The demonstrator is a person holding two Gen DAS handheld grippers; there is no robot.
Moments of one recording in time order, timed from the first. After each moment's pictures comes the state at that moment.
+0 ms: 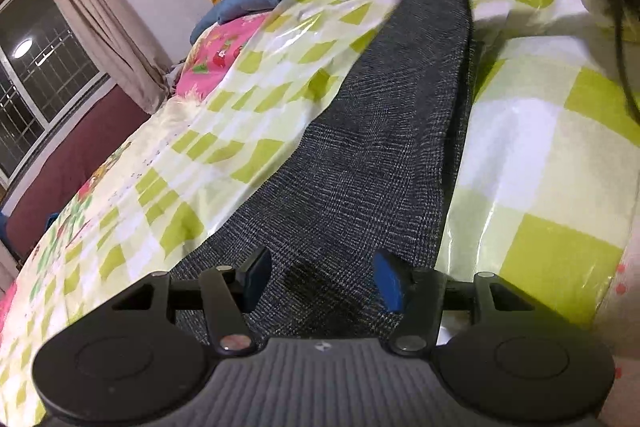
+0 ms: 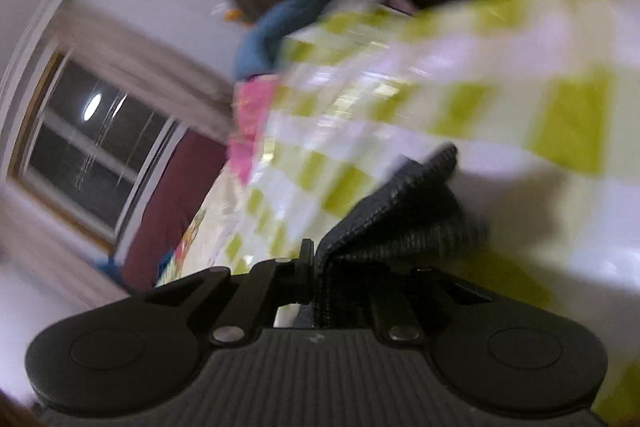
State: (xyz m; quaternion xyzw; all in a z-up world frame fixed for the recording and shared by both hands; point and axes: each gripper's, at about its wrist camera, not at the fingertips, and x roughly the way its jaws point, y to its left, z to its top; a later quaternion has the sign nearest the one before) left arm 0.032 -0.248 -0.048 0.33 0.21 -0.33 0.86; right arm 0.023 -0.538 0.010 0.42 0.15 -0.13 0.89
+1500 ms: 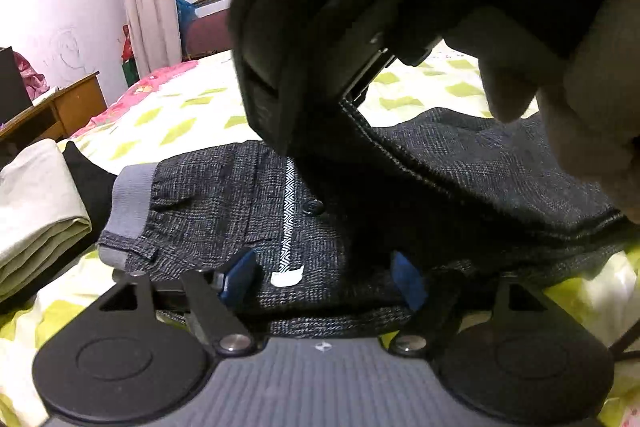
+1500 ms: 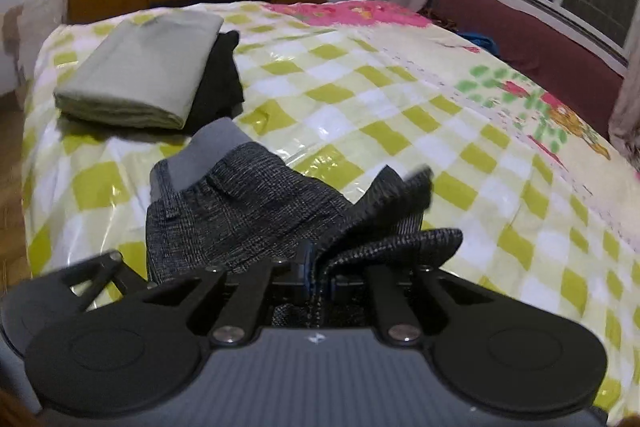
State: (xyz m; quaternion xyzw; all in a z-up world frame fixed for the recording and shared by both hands) left arm 0.046 0.096 -0.038 0.09 0.30 -0.05 0.95; right arm 0.137 0.031 0.020 -0.21 0.33 0.30 0.87
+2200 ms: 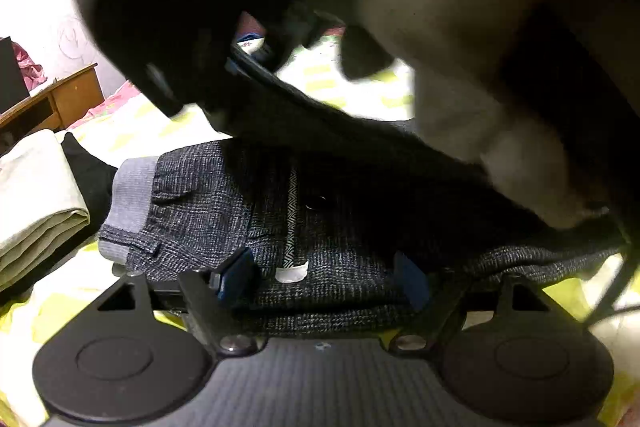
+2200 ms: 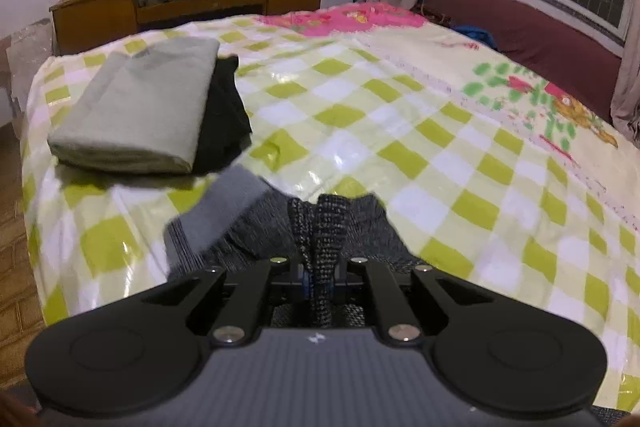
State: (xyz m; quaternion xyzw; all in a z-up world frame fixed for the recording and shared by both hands) left arm 0.054 0.108 -0.031 0.08 0.30 -0.05 0.95; right arm 0.149 0.067 0.042 -0.15 0.32 0.29 0.89
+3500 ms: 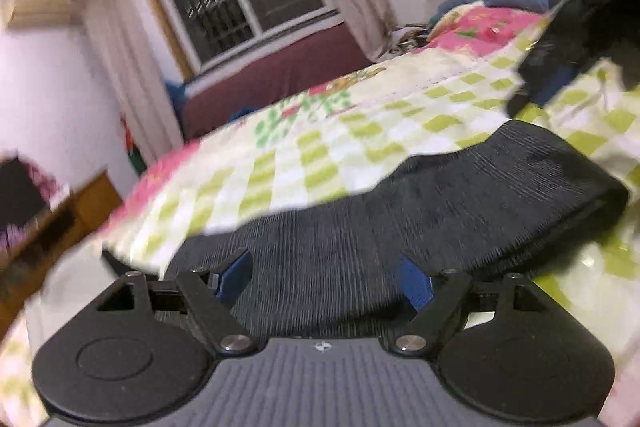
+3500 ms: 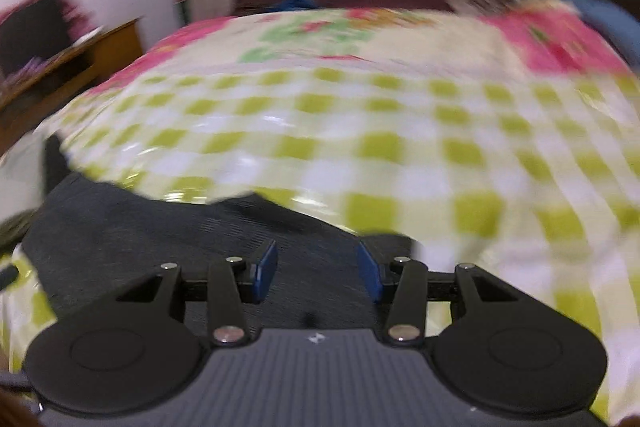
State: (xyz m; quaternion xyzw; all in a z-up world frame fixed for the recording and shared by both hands) left arm 0.020 0.057 0.013 0.22 0.21 -0.05 0.95; right arm 0.132 -0.208 0.021 0.08 0.38 0.08 0.92
